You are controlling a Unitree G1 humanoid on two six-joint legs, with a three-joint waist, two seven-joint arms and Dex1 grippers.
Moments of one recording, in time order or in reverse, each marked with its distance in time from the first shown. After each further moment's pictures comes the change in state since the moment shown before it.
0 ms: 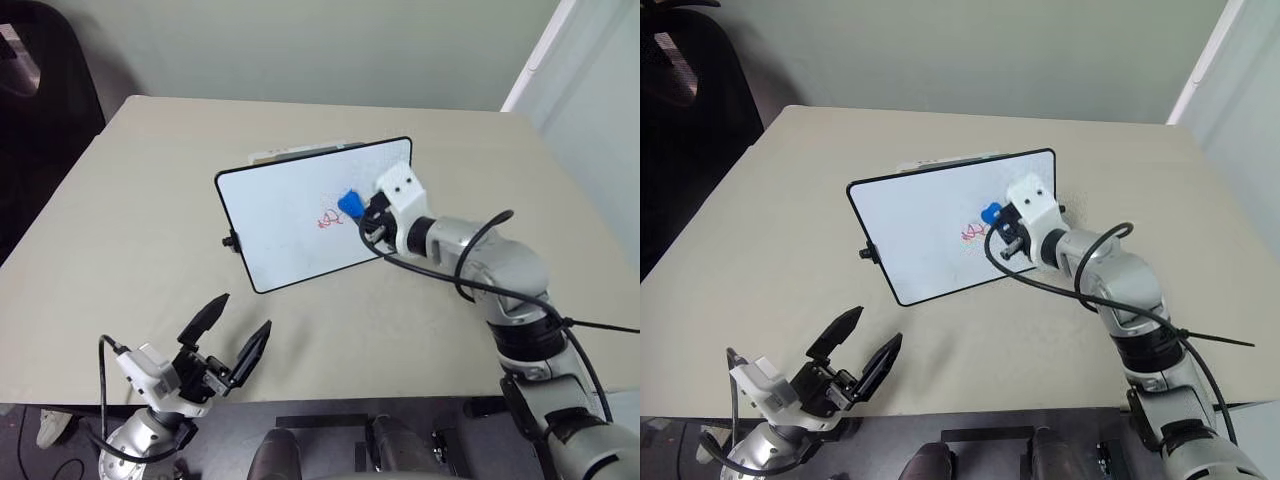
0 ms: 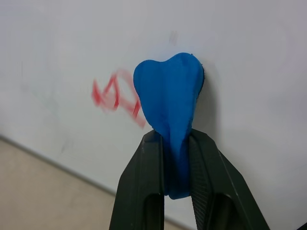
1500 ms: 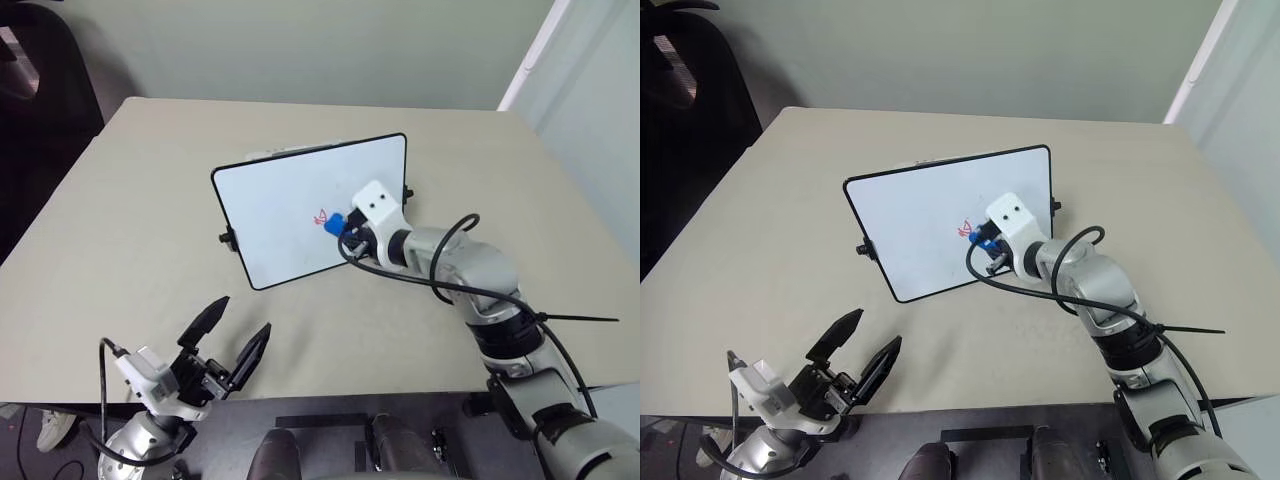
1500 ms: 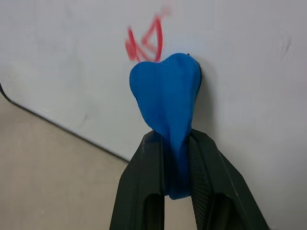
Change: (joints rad) left arm 0.005 -0.001 -0.001 0.000 -0.018 0.000 -0.015; right arm -0.128 0.069 0.060 0.077 -0.046 0.069 0.013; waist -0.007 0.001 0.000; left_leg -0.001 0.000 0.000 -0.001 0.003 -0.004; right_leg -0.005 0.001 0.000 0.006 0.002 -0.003
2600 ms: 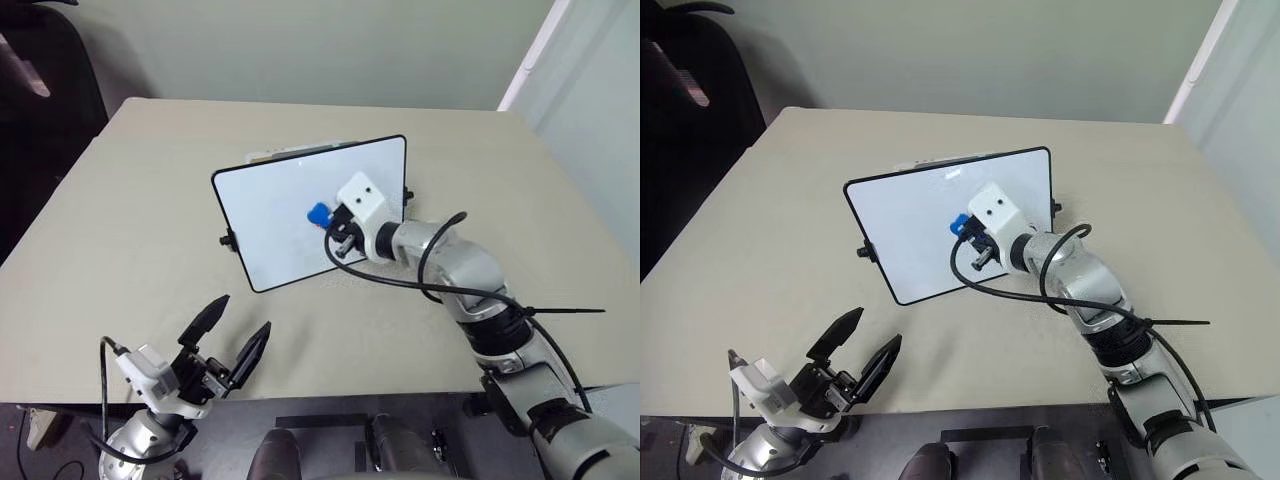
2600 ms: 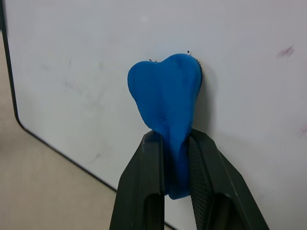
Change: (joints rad) left arm -0.009 -0.003 0.006 0.009 0.000 0.007 0.000; right arm 0.043 0.016 0.068 0.051 -0.051 -0.166 0.038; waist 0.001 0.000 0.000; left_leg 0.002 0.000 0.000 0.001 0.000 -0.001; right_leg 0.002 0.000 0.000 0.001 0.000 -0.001
